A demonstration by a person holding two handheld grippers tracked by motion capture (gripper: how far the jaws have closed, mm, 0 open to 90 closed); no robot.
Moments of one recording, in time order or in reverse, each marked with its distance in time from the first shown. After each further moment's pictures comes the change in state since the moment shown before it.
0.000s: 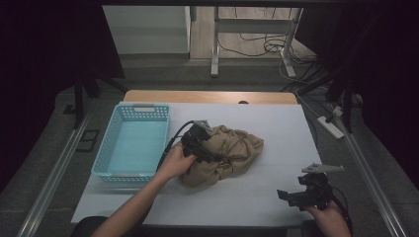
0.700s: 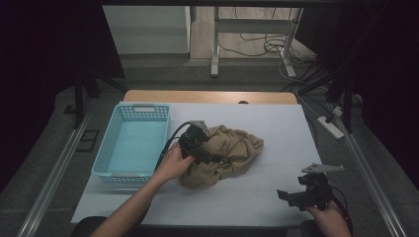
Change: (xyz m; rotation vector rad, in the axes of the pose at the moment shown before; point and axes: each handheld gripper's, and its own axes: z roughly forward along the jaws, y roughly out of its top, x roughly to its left) left arm -0.007 -0.004 -0.009 -0.023 -0.019 -0.036; right arm 0.000 0.000 0.000 0.001 -0.001 -0.002
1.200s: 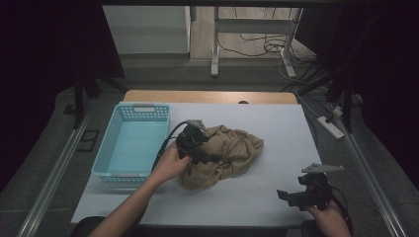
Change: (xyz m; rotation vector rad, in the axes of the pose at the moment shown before) left arm -0.006 0.000 -0.012 -0.017 -0.002 -0.004; right arm 0.000 0.000 0.000 0.001 0.000 0.000
